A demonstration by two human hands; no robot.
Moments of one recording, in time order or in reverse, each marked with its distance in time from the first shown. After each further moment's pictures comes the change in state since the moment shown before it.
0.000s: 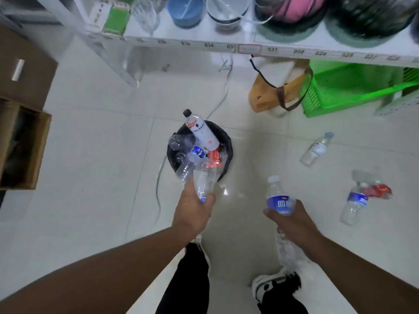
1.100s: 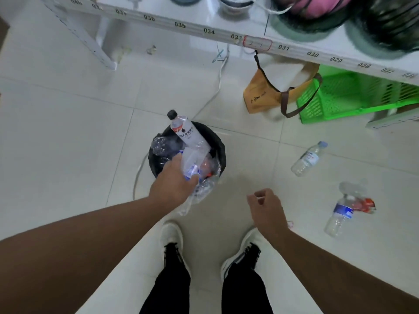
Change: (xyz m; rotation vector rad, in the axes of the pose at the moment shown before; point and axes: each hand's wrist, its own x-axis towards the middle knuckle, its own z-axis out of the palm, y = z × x) left_hand 0.145 0.009 -0.016 0.304 -0.108 0.079; right_hand 0.095 -0.055 0.058 -0.198 0.181 -0.156
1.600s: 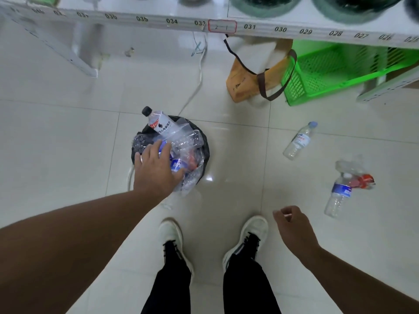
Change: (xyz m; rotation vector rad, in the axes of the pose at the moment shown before) left_hand 0.004 0.014 0.021 0.588 0.224 0.173; right_hand -0.021 0.121 -0.061 -0.012 0.043 0.162
